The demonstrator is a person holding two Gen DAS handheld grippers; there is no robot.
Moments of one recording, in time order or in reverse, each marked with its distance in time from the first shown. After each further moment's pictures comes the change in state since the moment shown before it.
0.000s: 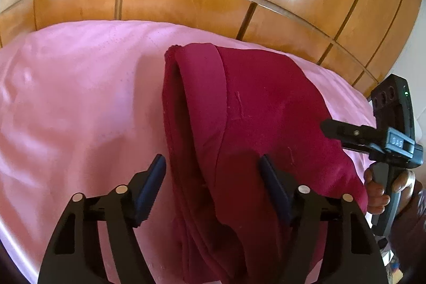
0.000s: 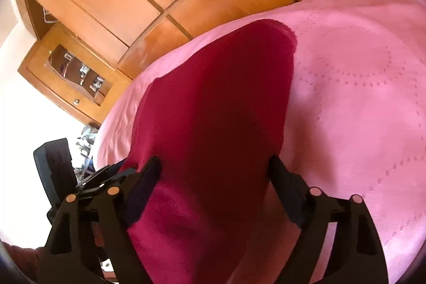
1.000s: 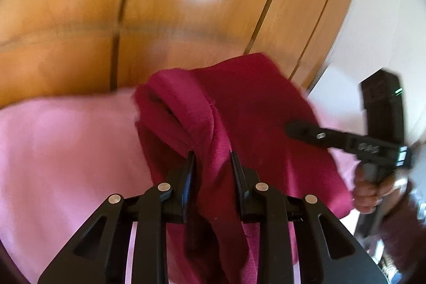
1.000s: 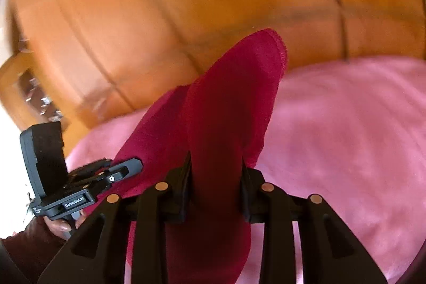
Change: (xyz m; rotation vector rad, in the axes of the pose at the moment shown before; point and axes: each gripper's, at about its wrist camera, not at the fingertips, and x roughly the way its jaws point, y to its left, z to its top) left arm 0.128 -0.185 0.116 0.269 0.020 -0.282; right arm -0.127 -0.114 0.057 0.034 -0.212 -0.331
